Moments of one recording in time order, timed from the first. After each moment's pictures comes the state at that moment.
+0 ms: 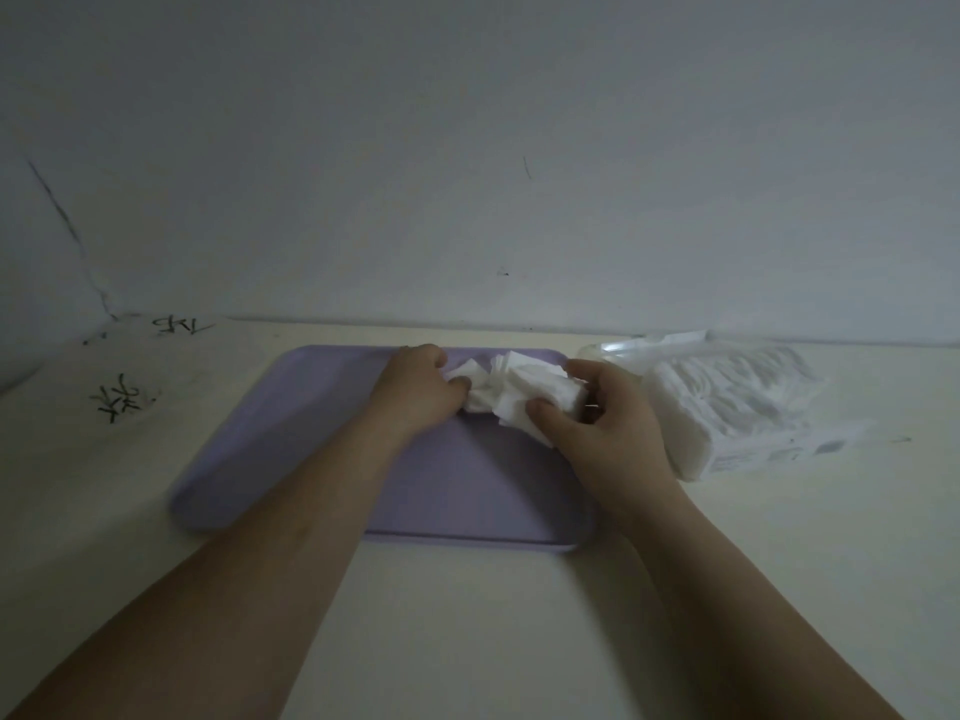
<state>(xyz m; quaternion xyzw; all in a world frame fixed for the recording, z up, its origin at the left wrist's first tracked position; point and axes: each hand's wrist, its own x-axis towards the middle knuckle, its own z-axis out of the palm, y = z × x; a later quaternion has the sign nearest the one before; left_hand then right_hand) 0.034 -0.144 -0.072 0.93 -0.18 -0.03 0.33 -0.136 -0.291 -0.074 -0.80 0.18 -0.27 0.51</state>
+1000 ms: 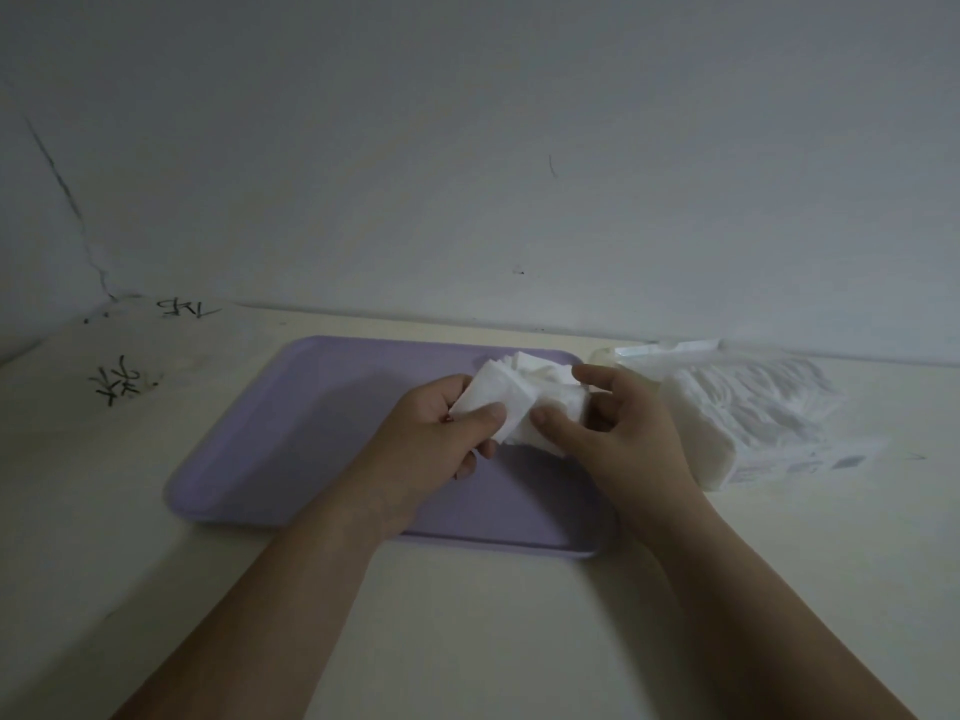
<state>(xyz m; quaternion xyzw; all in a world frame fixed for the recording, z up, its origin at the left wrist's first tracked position) -0.047 -0.104 -0.069 0.70 -0.21 -0.19 0.66 -0.135 -0.289 -0.079 -0.77 0.17 -0.25 0.57</state>
